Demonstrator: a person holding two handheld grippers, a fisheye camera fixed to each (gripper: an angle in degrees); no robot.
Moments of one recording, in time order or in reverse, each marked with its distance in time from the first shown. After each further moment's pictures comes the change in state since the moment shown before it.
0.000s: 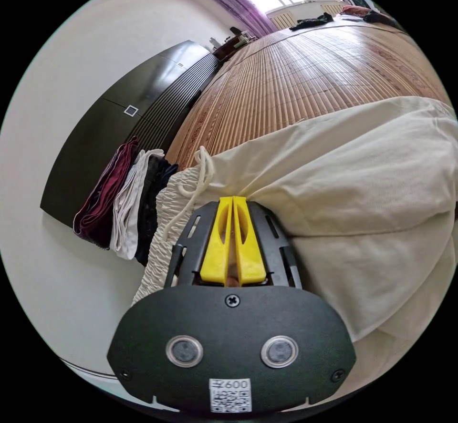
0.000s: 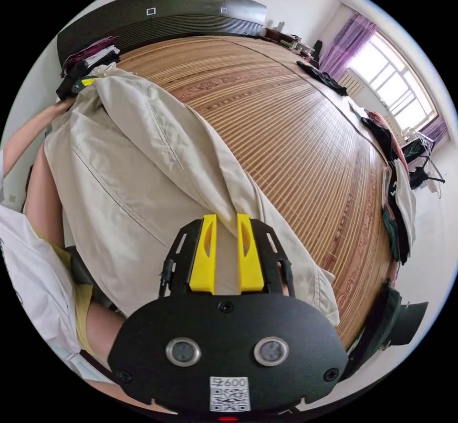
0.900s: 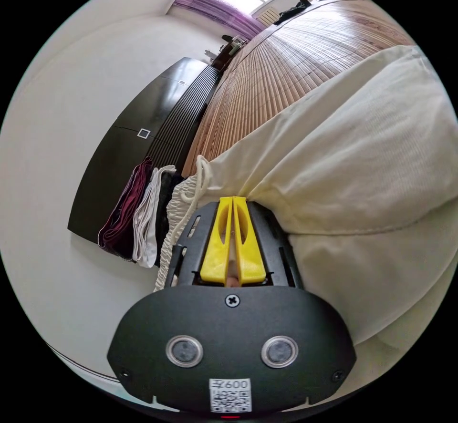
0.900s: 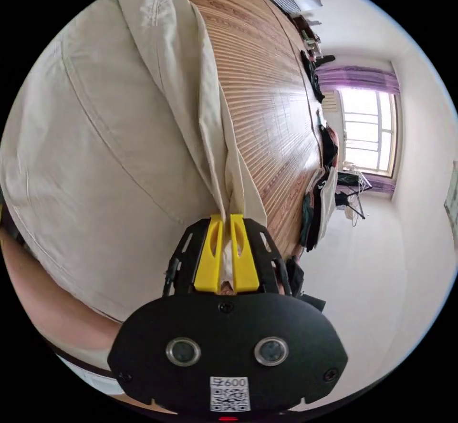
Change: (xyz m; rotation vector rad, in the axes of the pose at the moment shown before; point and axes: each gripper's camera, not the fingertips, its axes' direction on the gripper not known) left arm 0.078 0.020 -0.006 0.046 -0.186 0.120; right arm -0.086 0.035 0.134 -0.225 0.588 -0.368
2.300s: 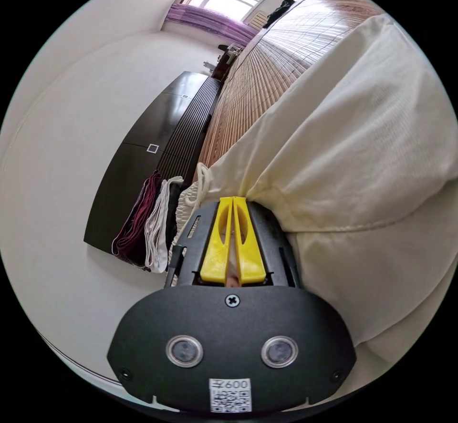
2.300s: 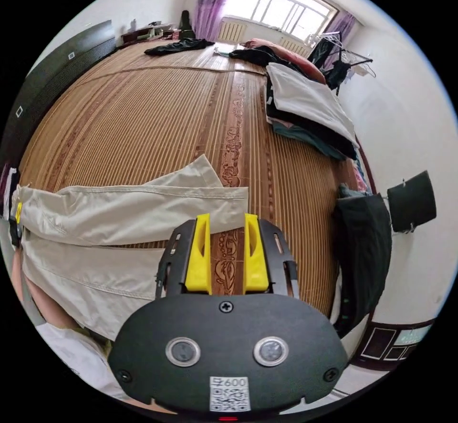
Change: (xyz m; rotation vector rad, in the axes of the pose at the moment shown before) left arm 0.137 0.031 -0.079 0.058 -0.103 0.069; right arm 0.250 0.054 0.167 -0.101 -0.473 0.955
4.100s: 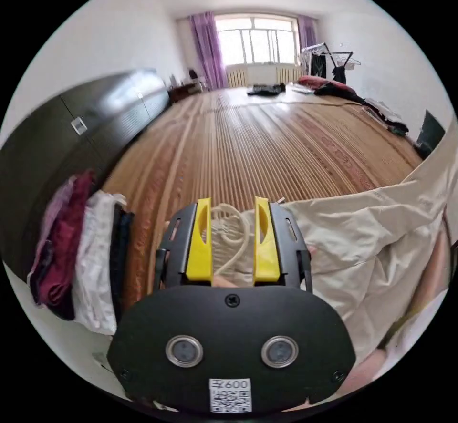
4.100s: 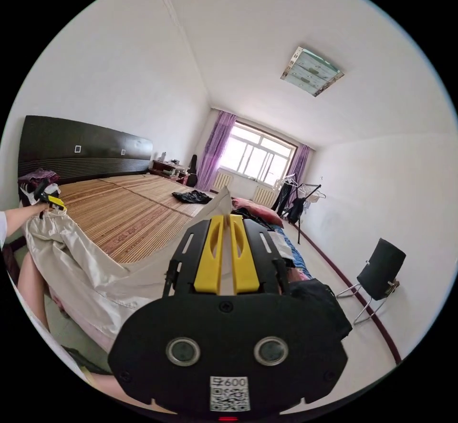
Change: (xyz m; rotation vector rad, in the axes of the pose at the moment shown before) left arm -0.266 -0.036 -0.160 0.188 0.931 -0.318; right arm -0.250 0.538 -0.338 0.963 0.106 -0.104
